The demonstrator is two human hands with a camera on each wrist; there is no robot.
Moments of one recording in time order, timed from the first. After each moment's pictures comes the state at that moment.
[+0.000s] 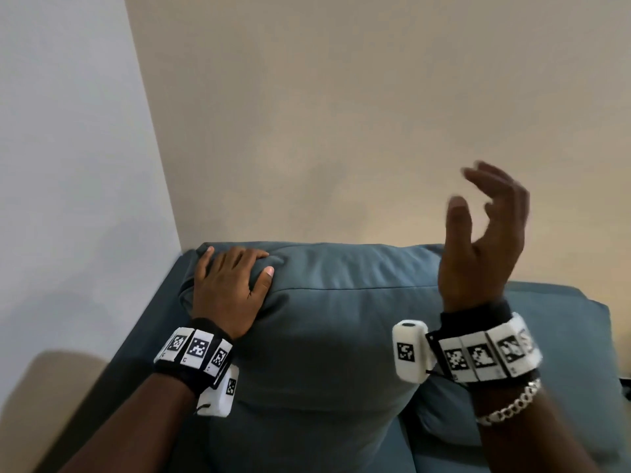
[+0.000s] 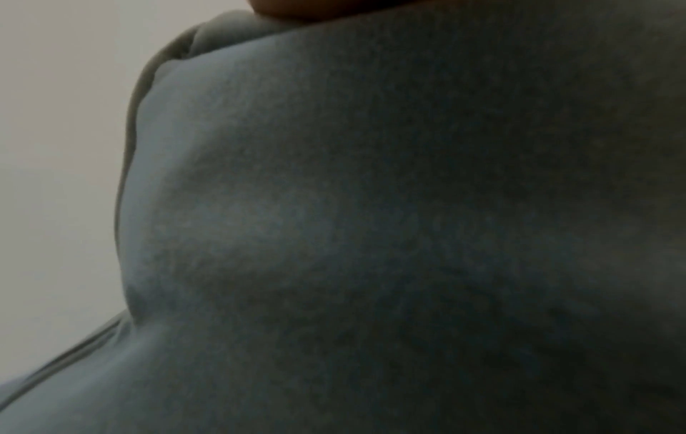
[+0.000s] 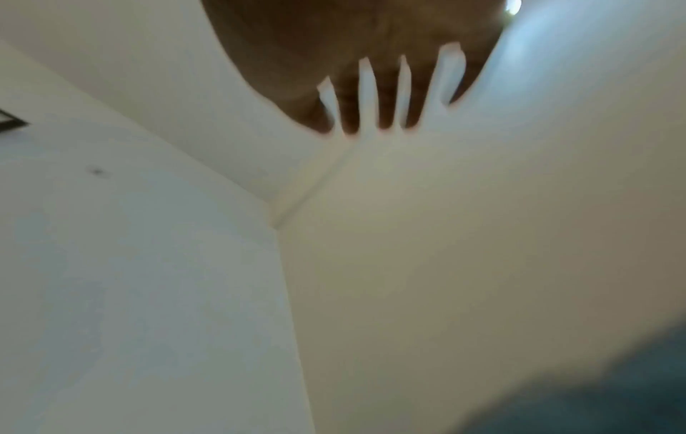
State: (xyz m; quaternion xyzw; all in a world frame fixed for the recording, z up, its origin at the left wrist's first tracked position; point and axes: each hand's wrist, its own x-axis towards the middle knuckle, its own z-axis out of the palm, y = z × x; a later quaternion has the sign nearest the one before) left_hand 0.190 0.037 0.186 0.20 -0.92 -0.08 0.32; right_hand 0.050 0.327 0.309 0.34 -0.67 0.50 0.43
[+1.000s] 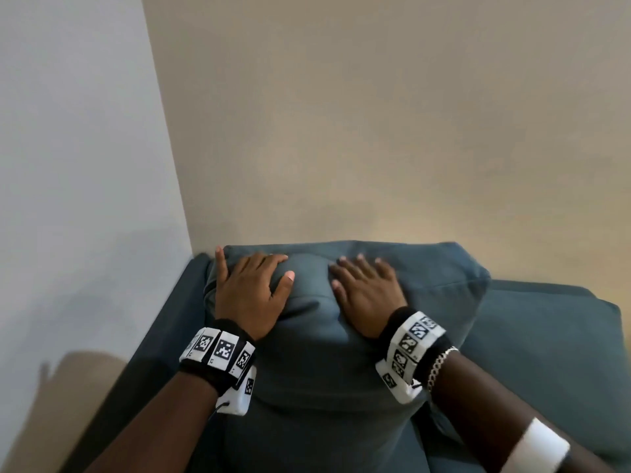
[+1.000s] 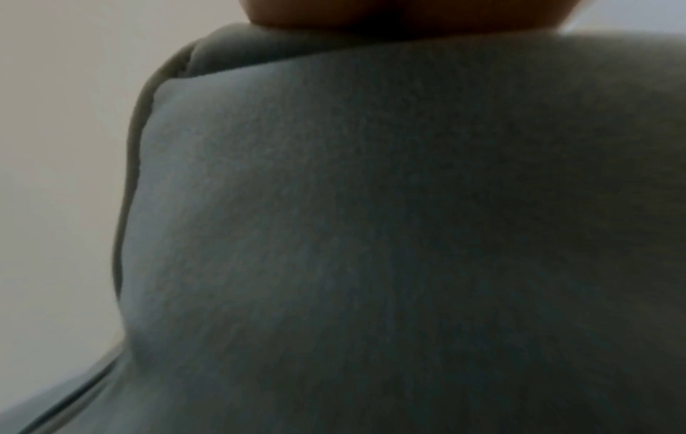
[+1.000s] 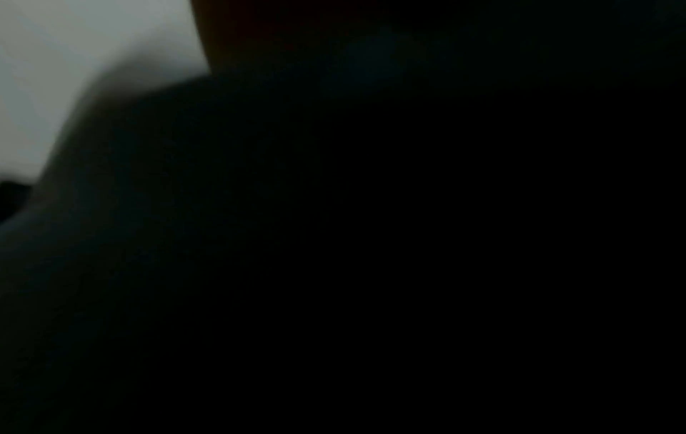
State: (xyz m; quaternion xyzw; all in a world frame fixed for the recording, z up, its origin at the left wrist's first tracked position) left_hand 0.196 0.031 0.186 0.18 -0.94 -0.09 0.29; right_hand 0.087 0.228 0.219 0.40 -0.90 0.00 0.16
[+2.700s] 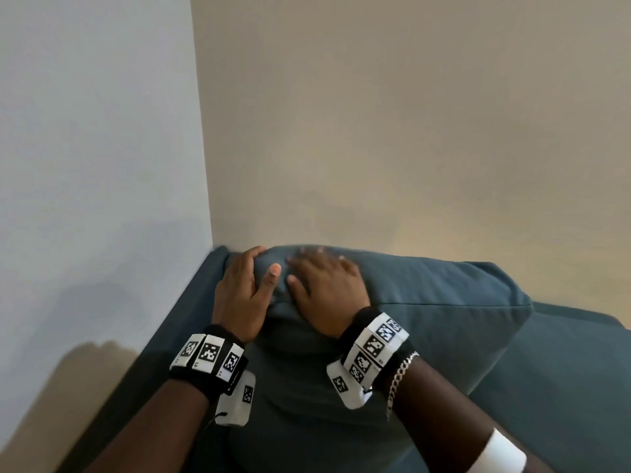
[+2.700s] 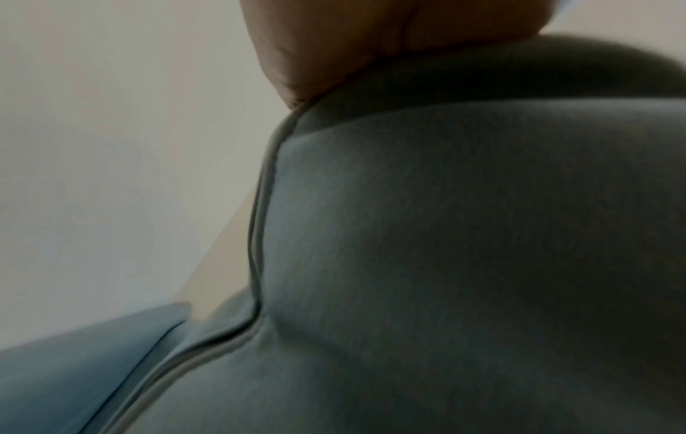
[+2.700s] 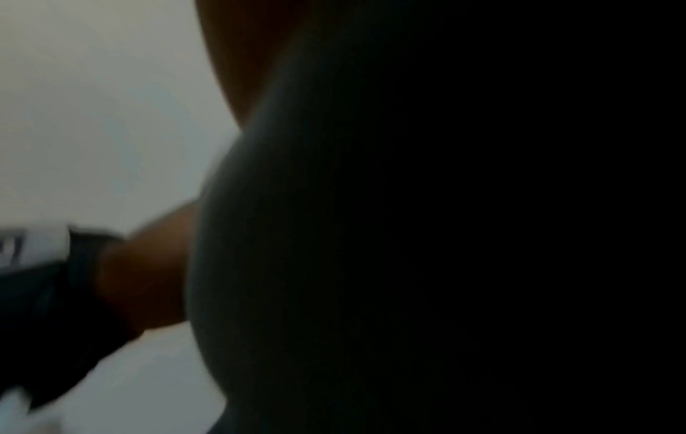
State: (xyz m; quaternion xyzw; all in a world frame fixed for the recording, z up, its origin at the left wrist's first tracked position) left_hand 0.219 -0.005 0.152 0.17 -0.82 -0.38 0.38; right_hand 0.141 0.161 0.236 0.48 -0.85 0.17 0.14
